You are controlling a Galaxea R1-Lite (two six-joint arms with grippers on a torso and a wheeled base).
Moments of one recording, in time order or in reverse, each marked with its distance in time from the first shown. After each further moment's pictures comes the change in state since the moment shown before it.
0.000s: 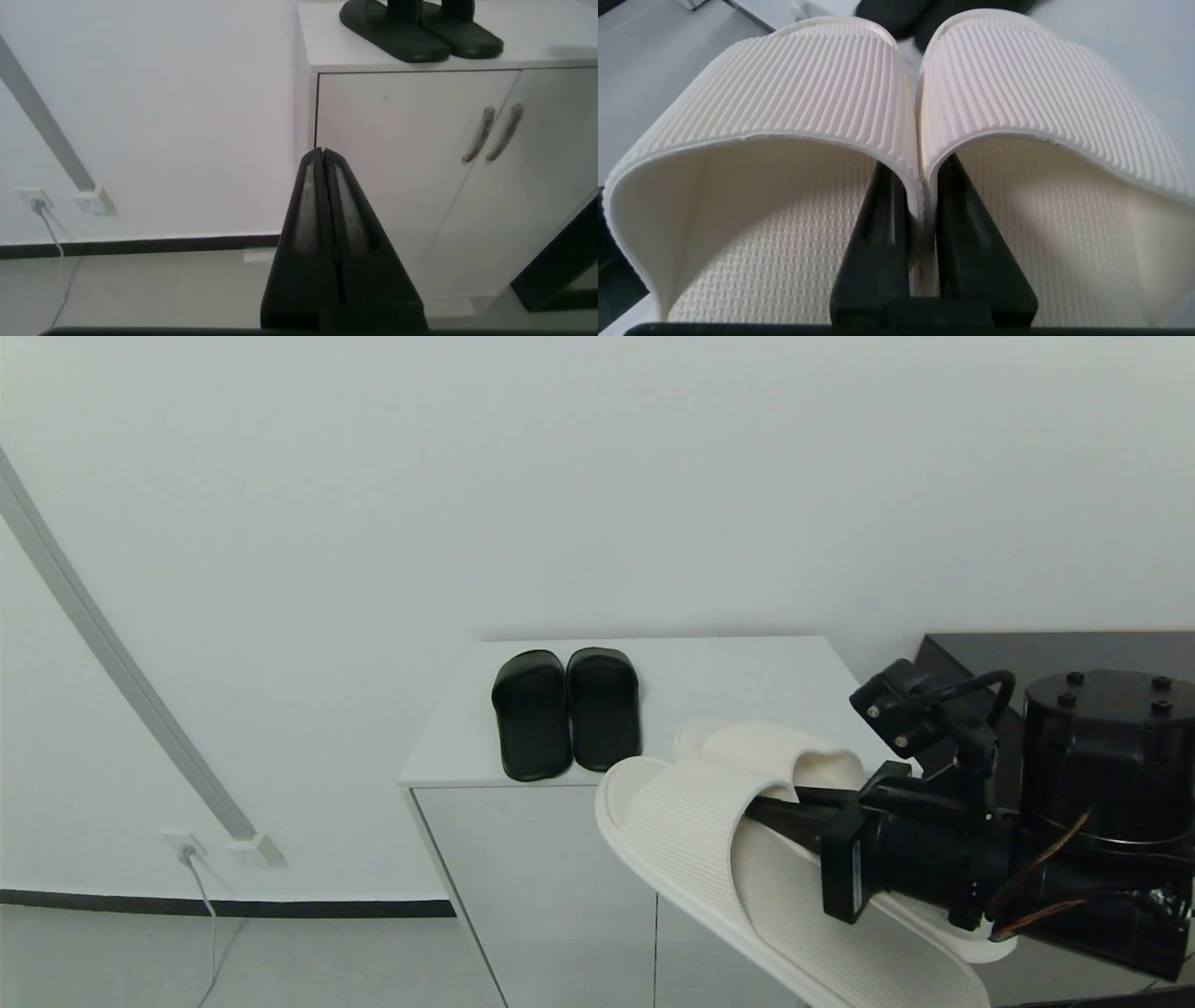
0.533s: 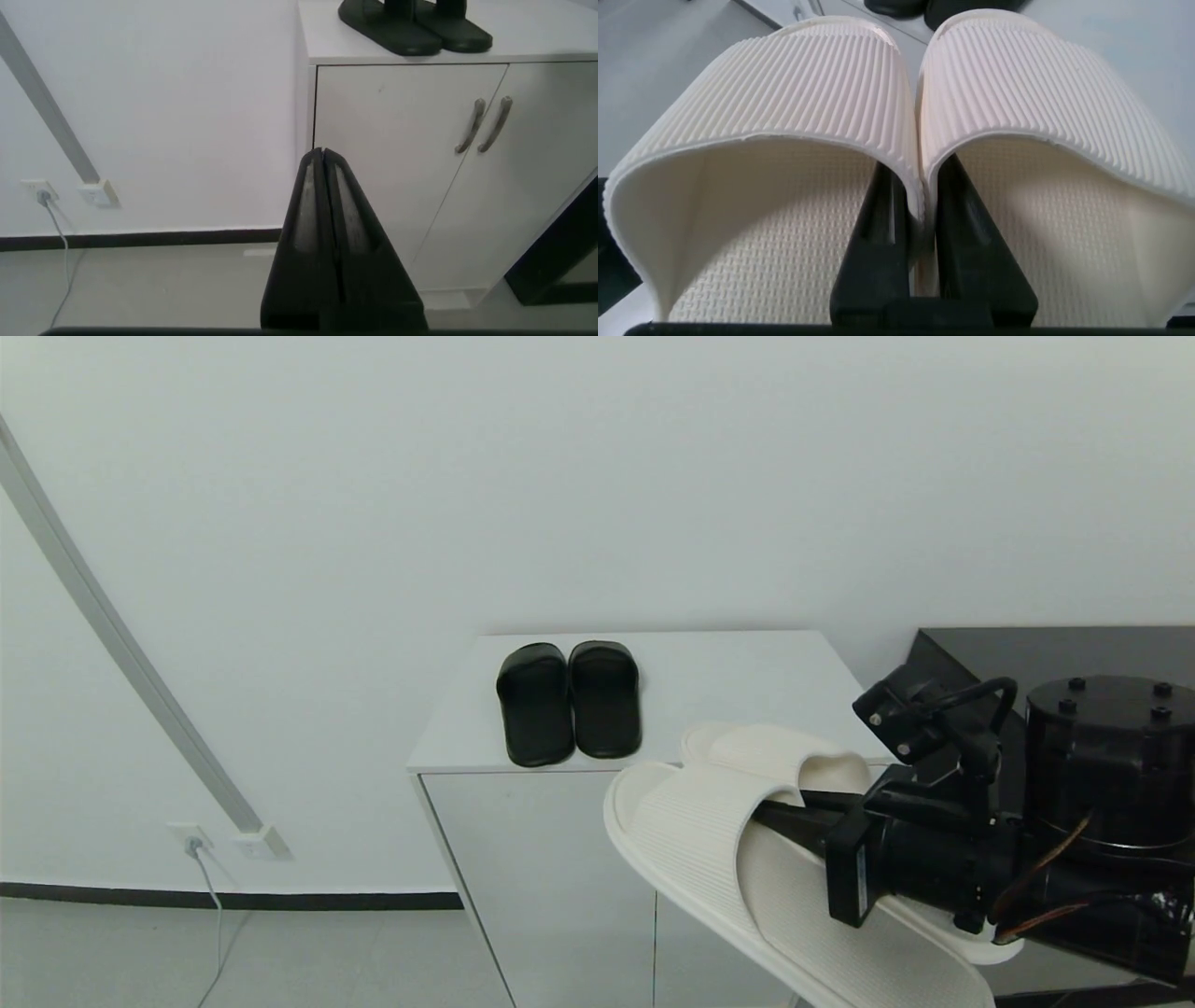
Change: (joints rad) left arm 0.000 0.000 0.000 0.000 0.000 -0.007; right arm -0.002 -0.002 0.014 -0.001 0.004 -0.016
